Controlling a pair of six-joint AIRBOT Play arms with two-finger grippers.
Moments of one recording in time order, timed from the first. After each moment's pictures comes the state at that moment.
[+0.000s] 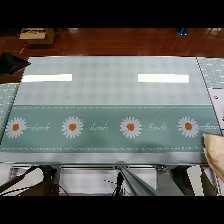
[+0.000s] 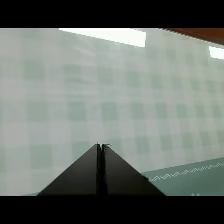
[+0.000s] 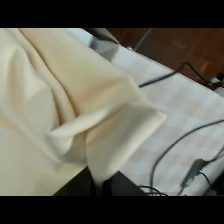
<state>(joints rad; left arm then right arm) 0.44 -1.19 1.26 0.69 -1.19 -1.05 -1.20 -0.78 0.83 -2.16 1.67 1.48</state>
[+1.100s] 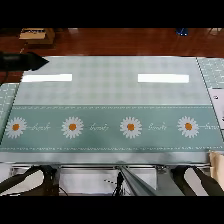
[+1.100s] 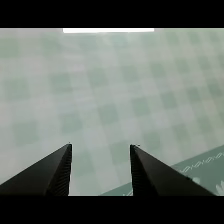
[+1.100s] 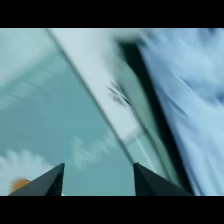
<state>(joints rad) 0.20 -1.23 1.27 0.80 -1.07 -0.96 -0.50 -0.87 1.06 -1.73 1.17 1.53</state>
